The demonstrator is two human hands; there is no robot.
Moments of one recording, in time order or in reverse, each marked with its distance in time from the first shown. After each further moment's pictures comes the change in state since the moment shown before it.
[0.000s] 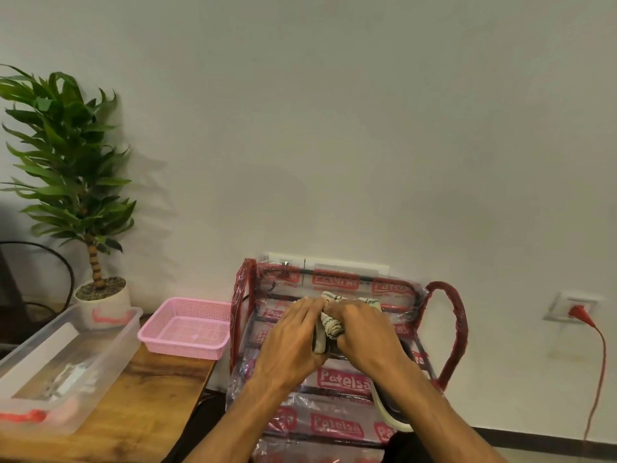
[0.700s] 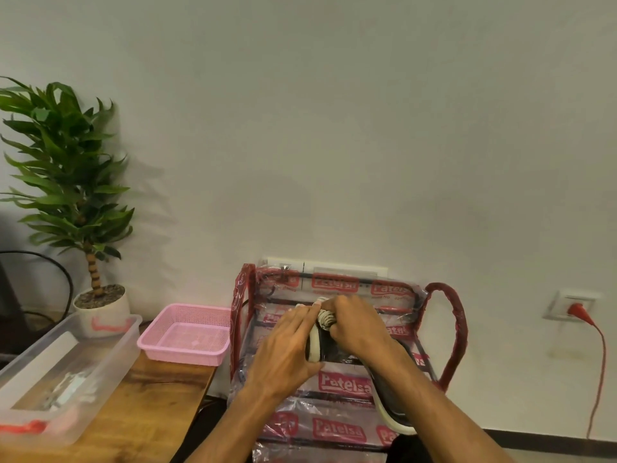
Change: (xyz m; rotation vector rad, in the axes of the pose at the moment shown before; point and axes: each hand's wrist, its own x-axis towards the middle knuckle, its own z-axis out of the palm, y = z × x) left_hand -0.011 -0.013 -0.004 0.002 -0.030 0.047; right_hand 0.022 -0.001 -0.001 0.056 -0.091 0.067
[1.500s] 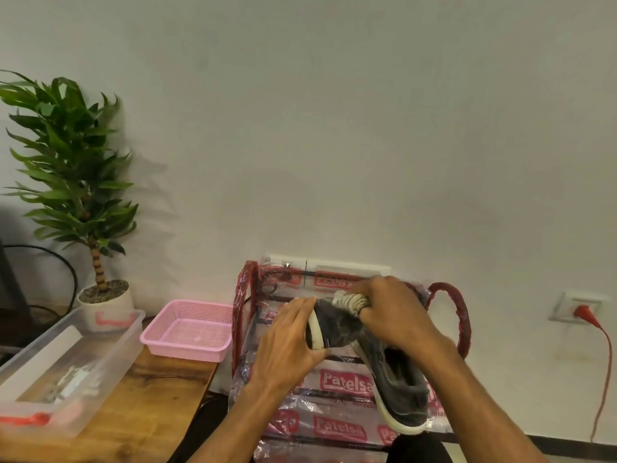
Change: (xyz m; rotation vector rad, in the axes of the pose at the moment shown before) left_hand 0.006 0.008 0.000 -0.005 0.075 -0.161; right_hand -0.022 0.009 -0.054 0.089 0.014 0.055
